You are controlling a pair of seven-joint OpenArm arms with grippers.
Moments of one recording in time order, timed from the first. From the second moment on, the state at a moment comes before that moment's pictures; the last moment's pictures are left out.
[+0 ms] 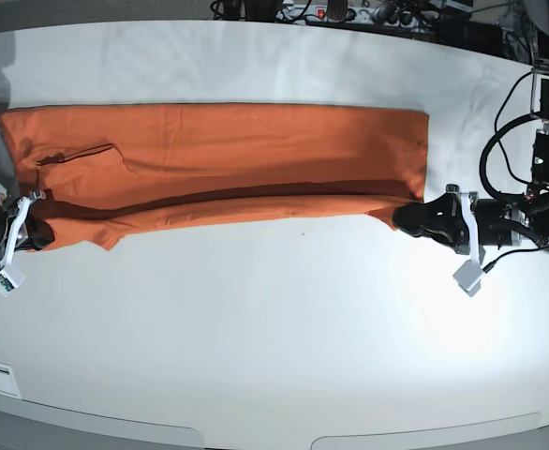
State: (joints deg) left arm -17.3 -41.3 9.1 79.1 -89.2 -42.7 76.3; right arm 10.3 47.7 0.8 80.7 51.3 40.9 -58.7
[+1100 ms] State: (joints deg) left arm -6.2 -49.2 9.3 96.1 -89.4 -42.7 81.4; right arm 4.7 47.8 0.8 80.8 56.2 40.9 -68.5
